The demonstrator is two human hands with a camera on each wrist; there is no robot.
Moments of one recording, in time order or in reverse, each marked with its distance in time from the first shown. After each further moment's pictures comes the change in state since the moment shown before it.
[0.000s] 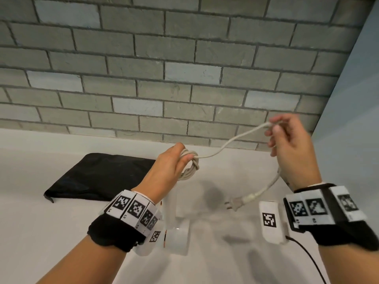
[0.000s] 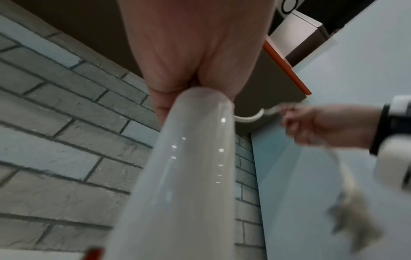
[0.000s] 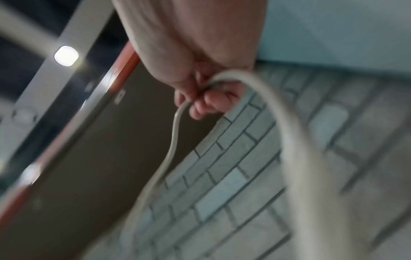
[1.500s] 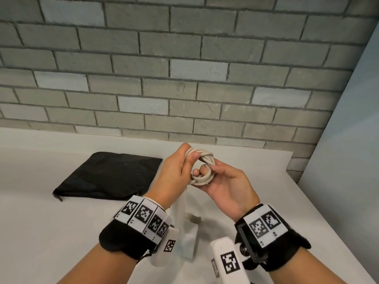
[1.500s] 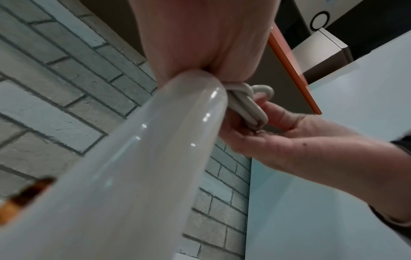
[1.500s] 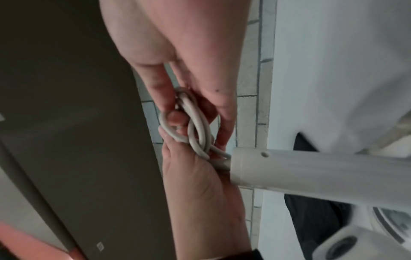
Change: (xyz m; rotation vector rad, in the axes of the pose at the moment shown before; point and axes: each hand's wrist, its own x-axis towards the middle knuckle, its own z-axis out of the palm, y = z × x) left_hand -0.008 0.000 0.009 -0.222 0.069 -0.042; right_hand -0.057 -0.001 0.103 1.215 -0.493 0.732
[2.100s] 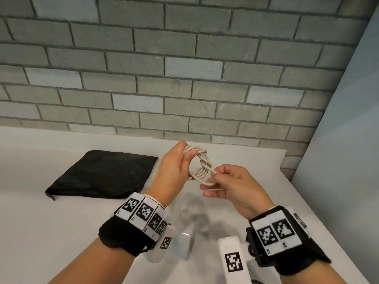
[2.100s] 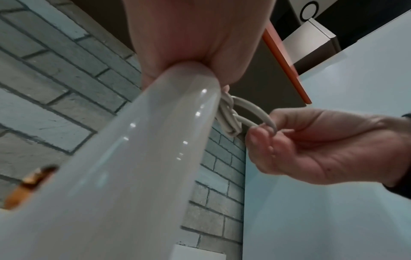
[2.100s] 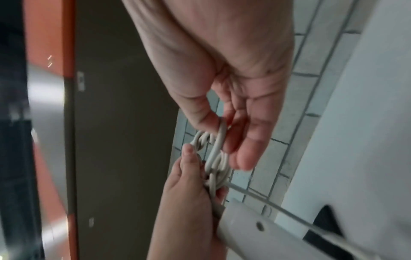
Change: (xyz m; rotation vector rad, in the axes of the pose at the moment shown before) left_hand 0.005 0.003 0.009 0.065 0.081 0.042; right_hand -0.018 -0.016 -0.013 -0.574 0.310 0.040
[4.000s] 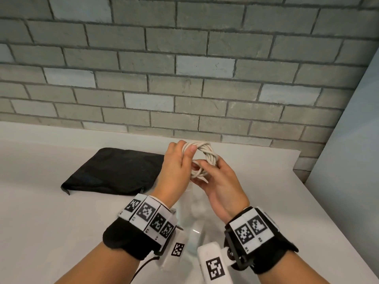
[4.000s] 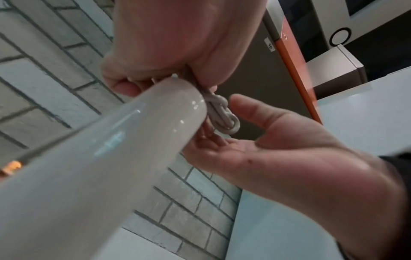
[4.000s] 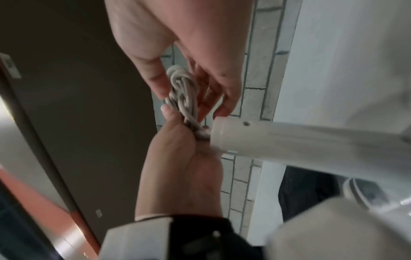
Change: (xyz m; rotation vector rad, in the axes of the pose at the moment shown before) left_hand -0.005 -0.002 -0.005 -0.068 0.105 -0.206; right_hand 0.017 0.019 0.042 0.413 -0.110 -0.165
